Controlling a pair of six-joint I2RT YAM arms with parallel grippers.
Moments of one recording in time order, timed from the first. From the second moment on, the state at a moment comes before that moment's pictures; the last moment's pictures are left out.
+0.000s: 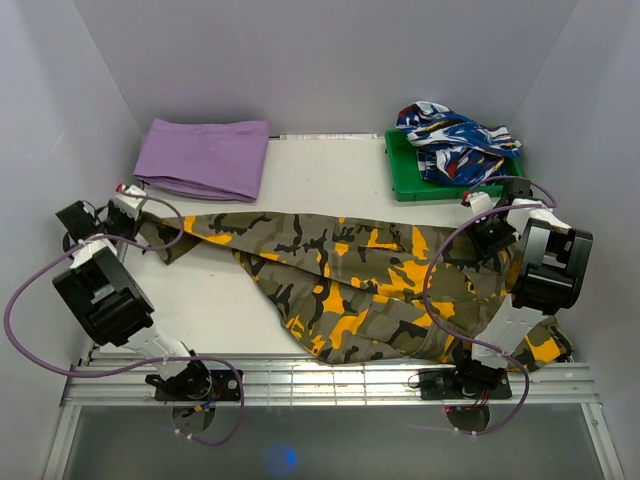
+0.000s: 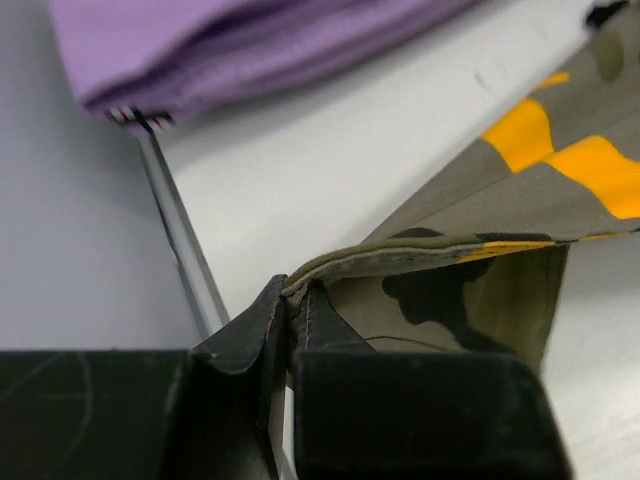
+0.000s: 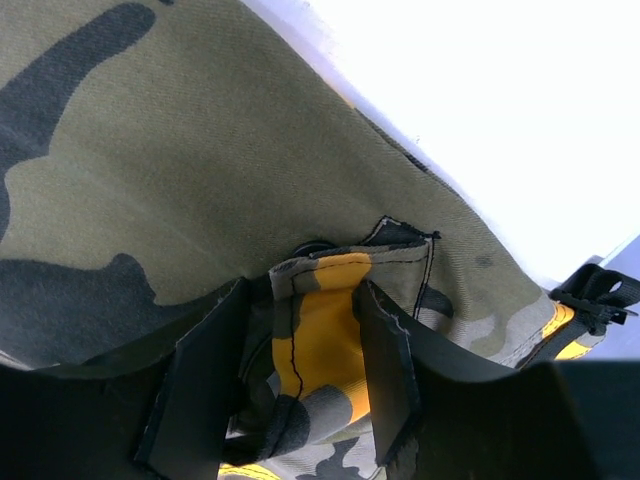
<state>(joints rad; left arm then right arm) 0.69 1.66 0.96 -0.01 0.86 0.99 -0.28 1.82 1.17 -0.63 -0.12 -0.81</state>
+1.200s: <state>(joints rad) -0.43 1.68 1.21 -0.06 0.58 0.87 -0.25 1.78 1.29 -0.96 -0.58 -0.70</state>
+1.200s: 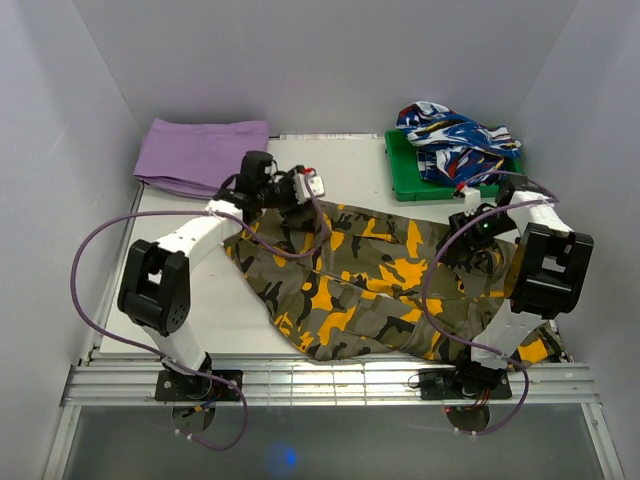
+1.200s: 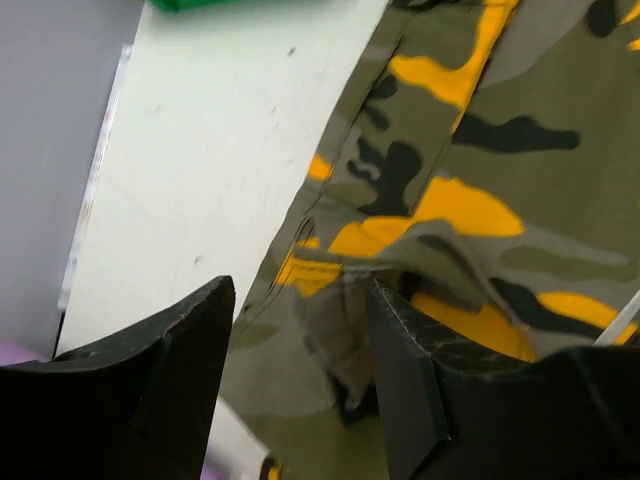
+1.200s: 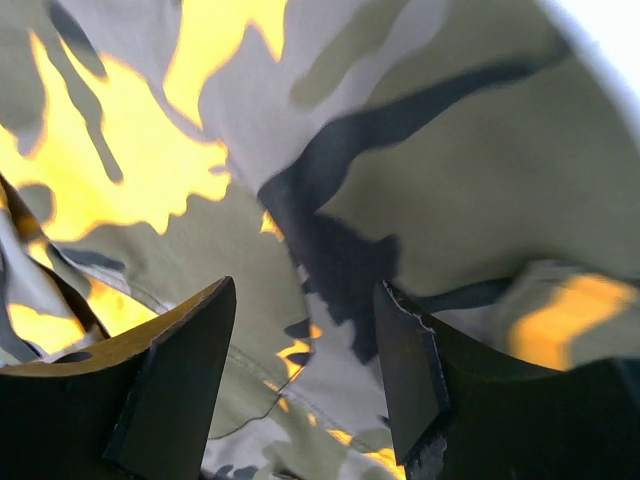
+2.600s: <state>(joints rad) 0.23 1.94 1.26 -0.49 0.64 1.48 -0.23 1.71 1.04 -0.85 -0.14 -0.84</state>
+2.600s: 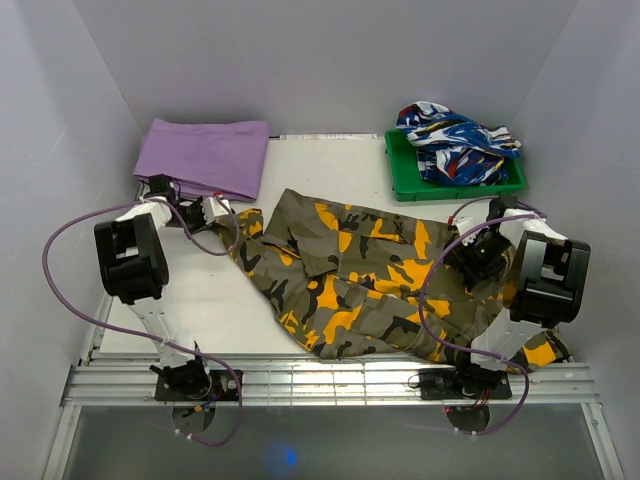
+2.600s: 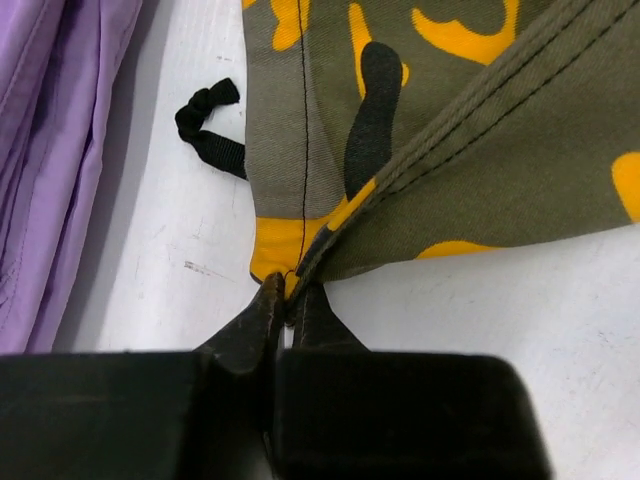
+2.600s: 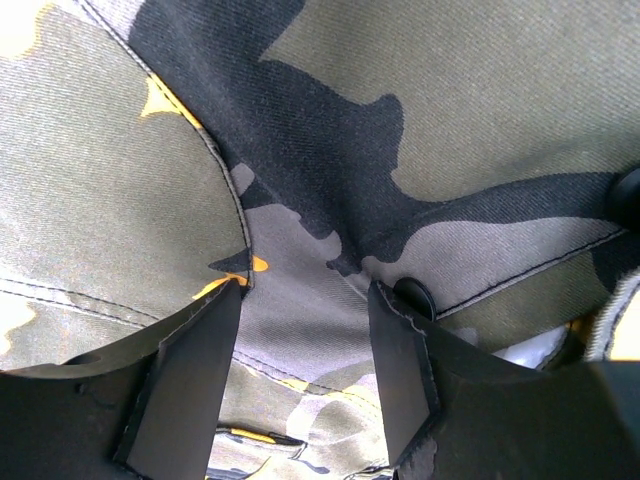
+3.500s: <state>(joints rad) 0.22 0.99 1.14 -1.24 0.15 1.53 -0.24 1.76 1.15 -0.82 -0.13 -0.82</state>
